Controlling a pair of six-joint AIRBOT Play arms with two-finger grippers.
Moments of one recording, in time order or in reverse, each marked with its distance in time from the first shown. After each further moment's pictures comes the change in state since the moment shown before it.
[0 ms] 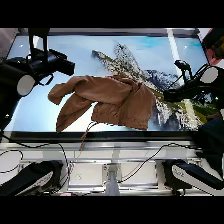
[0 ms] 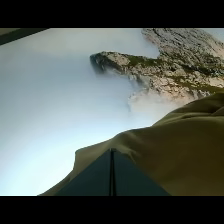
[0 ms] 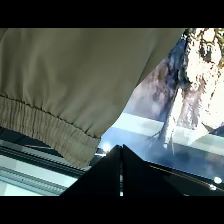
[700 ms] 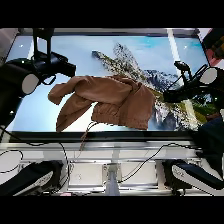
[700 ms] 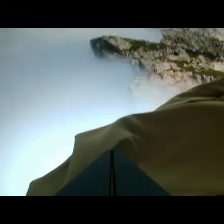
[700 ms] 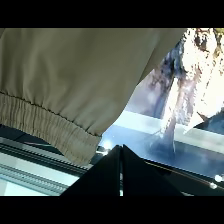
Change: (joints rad) left arm 0.011 -0.035 -0.014 0.000 -0.041 0.000; right arm 0.000 0.000 -0.006 0.003 0.002 -0.003
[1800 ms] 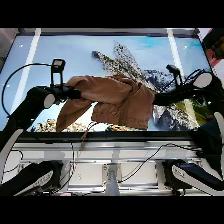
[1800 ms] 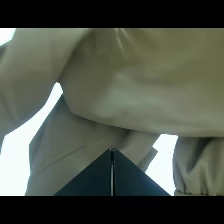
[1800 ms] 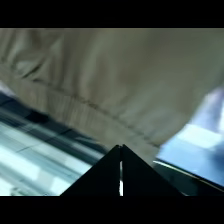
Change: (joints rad) left arm 0.060 0.010 -0.357 -0.099 0.095 -0.205; right arm 0.051 0.014 -0.122 0.256 -0.061 -0.072
